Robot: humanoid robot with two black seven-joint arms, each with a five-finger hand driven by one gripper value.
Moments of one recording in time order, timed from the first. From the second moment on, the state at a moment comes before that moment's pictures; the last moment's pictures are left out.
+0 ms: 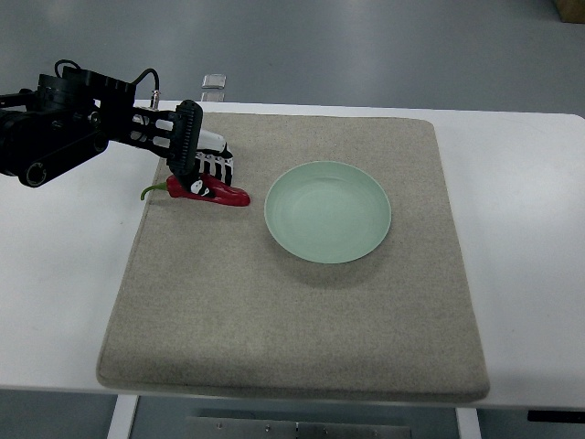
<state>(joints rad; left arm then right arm) -1.31 0.44 0.07 -0.77 1.32 -0.45 -0.29 0.05 0.00 0.14 0.12 -0.17 0.01 0.10</state>
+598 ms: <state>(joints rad) -1.38 0.39 0.02 -0.77 1.29 -0.43 -0.29 0.05 0.00 0.14 0.12 -0.17 0.01 0.10</state>
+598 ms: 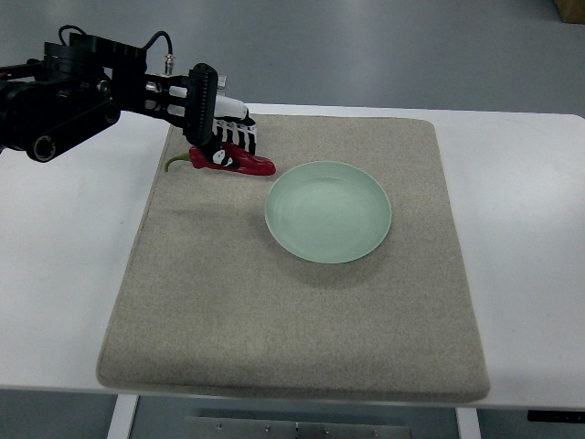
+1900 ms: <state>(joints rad) -1.38 0.08 -0.02 -0.70 1.29 -0.39 -0.29 0.05 0.00 0.14 0.12 -0.17 0.01 0.10</state>
